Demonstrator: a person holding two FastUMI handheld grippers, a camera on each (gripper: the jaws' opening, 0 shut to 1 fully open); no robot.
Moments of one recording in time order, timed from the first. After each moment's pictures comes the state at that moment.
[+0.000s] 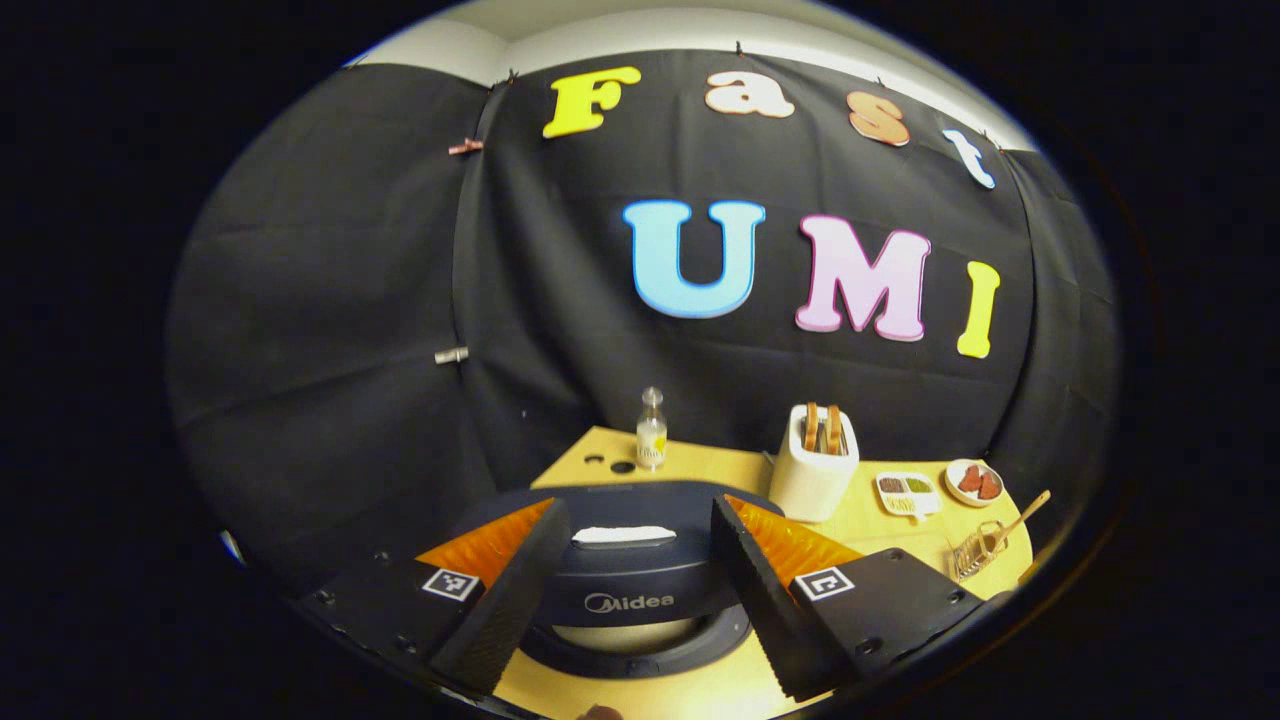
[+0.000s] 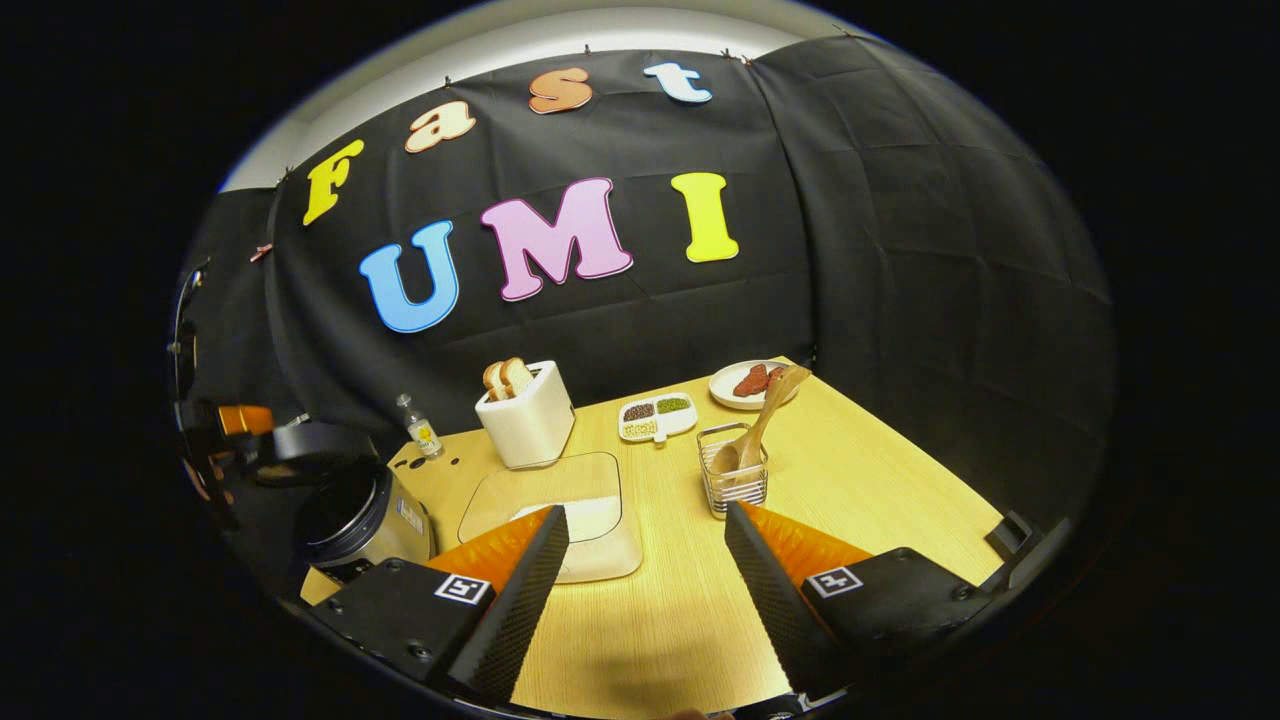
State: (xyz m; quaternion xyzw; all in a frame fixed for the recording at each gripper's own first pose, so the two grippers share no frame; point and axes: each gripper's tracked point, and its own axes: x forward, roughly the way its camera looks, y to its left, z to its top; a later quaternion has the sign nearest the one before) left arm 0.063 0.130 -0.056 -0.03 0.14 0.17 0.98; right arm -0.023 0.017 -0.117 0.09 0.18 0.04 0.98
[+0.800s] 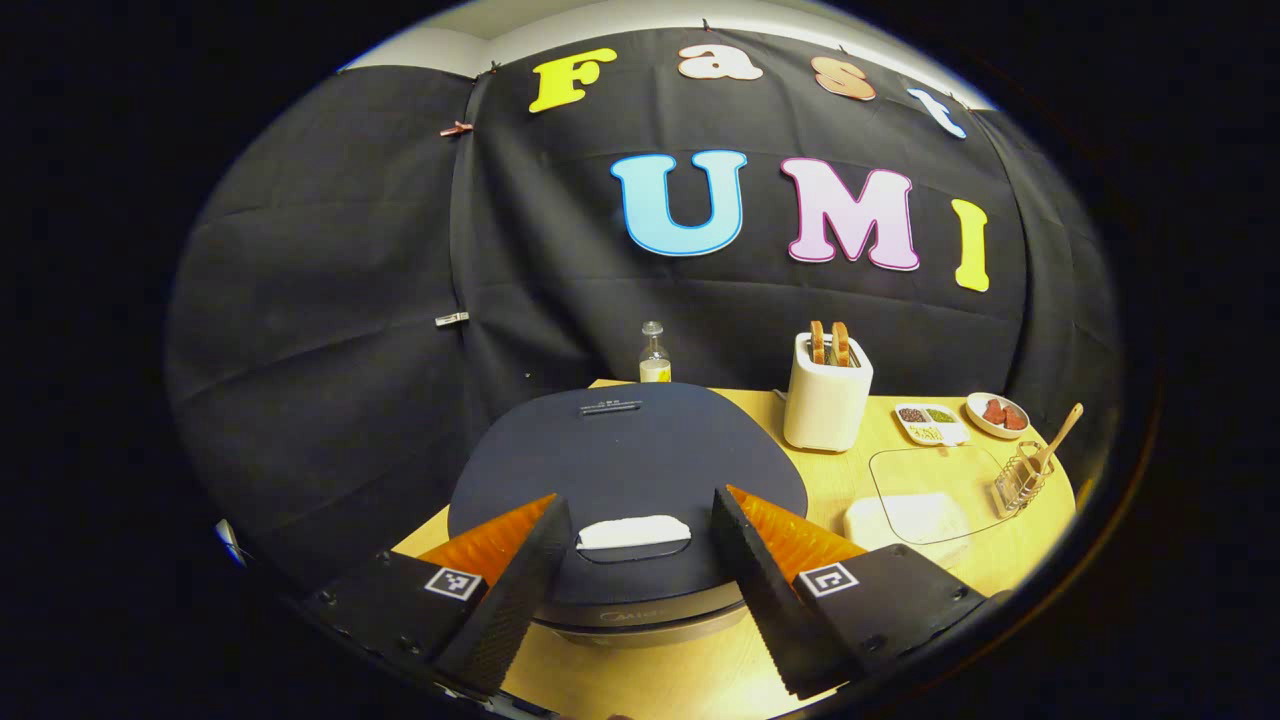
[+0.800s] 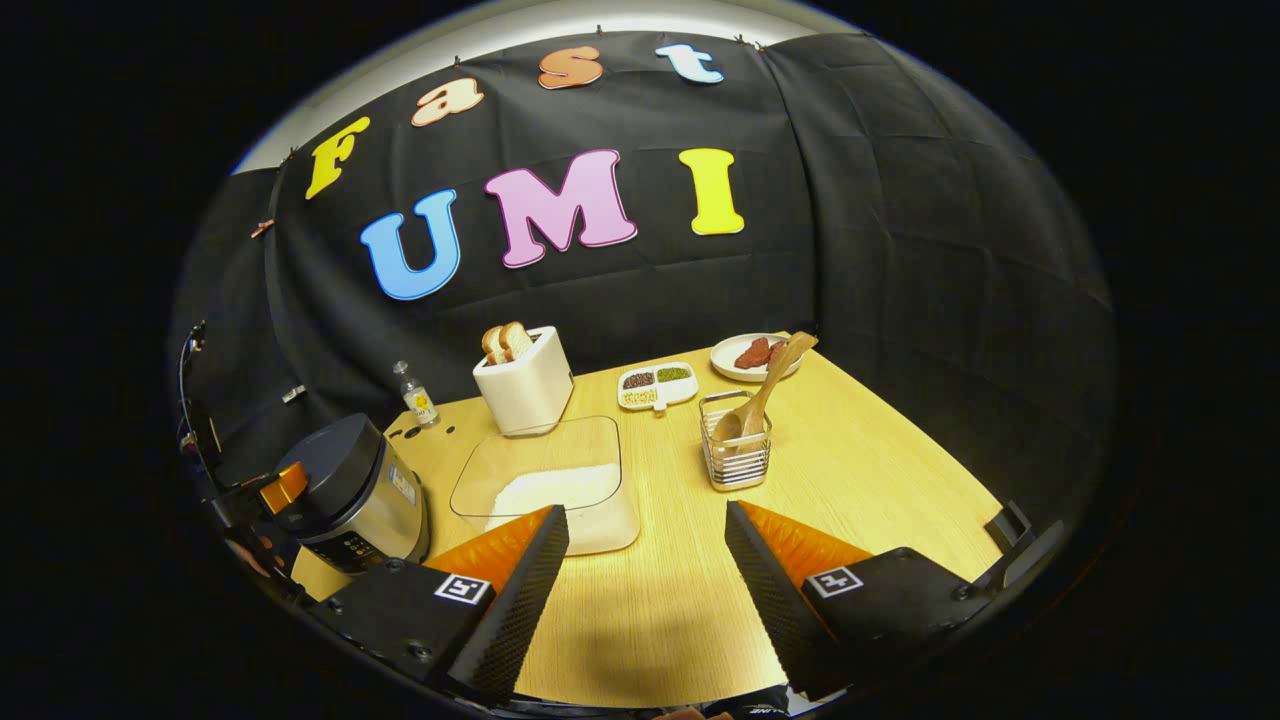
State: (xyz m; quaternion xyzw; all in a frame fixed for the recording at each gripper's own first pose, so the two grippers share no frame) left arm 0.050 0.120 -0.152 0.00 0.16 0.17 0.97; right arm -0.036 0.025 -0.144 0.07 0.23 0.05 0.97
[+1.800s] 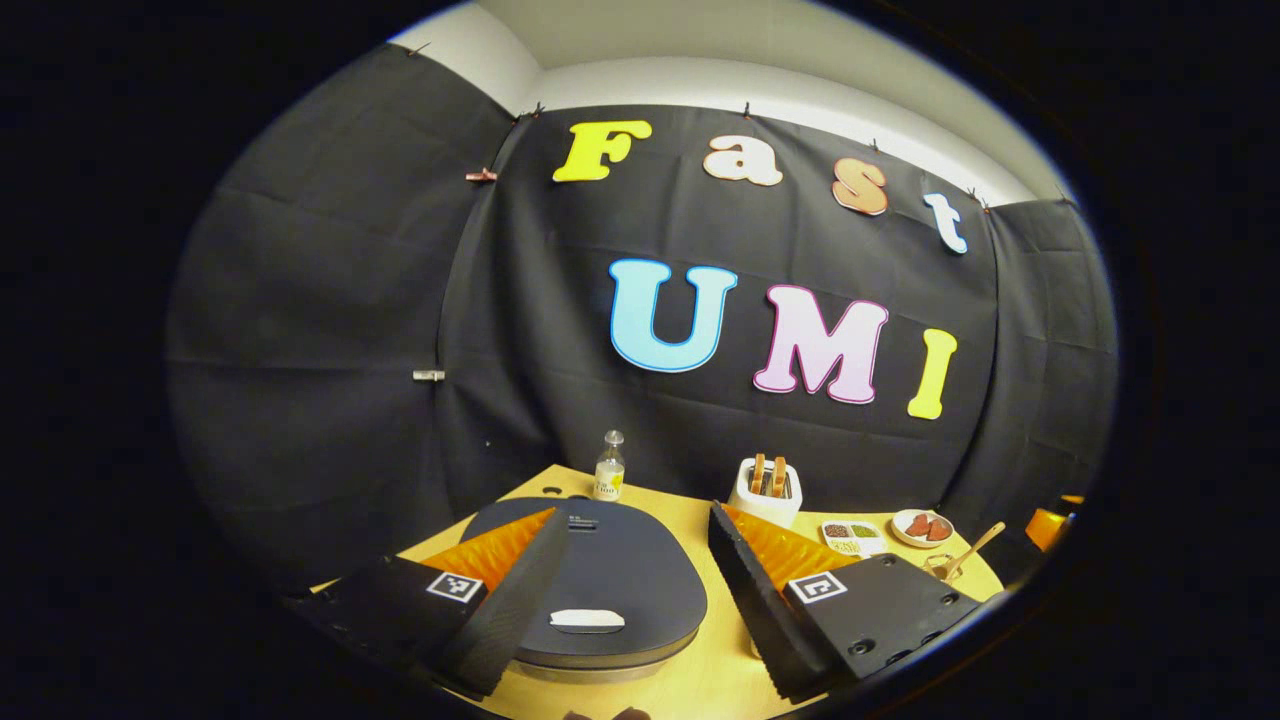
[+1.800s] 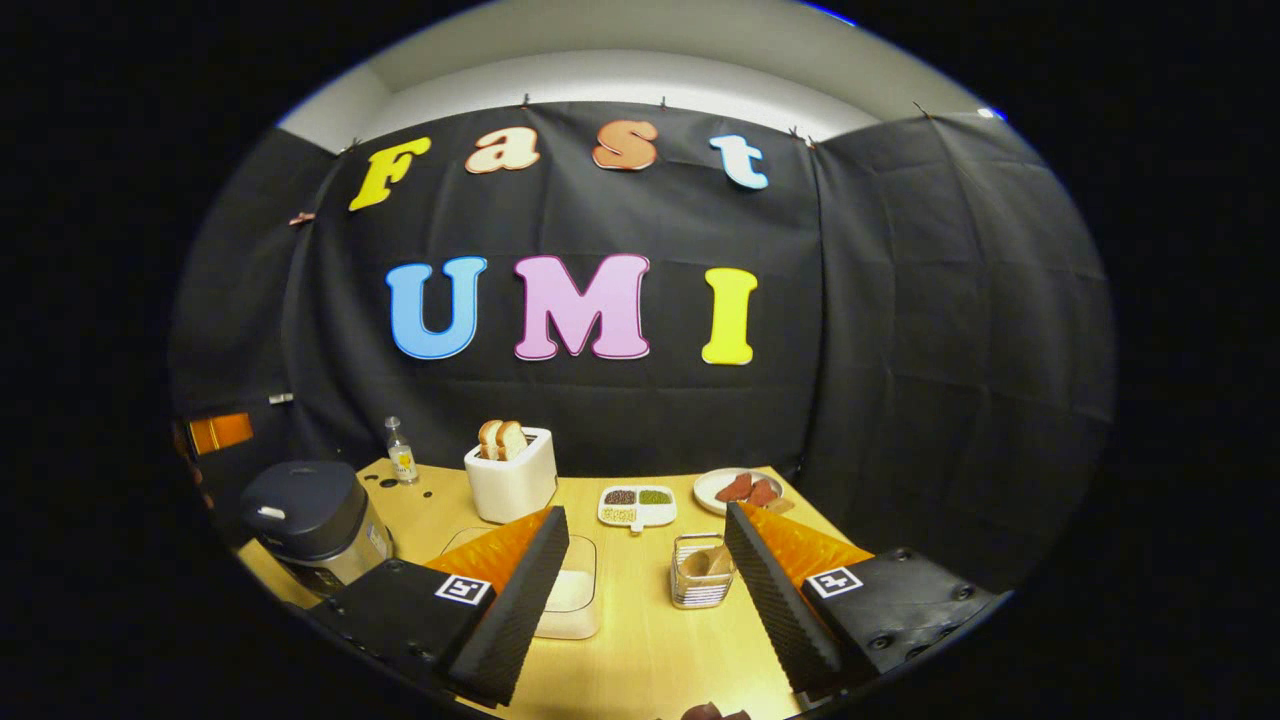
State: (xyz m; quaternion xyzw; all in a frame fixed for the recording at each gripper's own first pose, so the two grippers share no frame) left arm 0.022 0.090 -0.012 -0.04 0.00 0.12 0.99; right arm -0.002 0.026 -0.015 -0.05 0.04 0.07 1.00
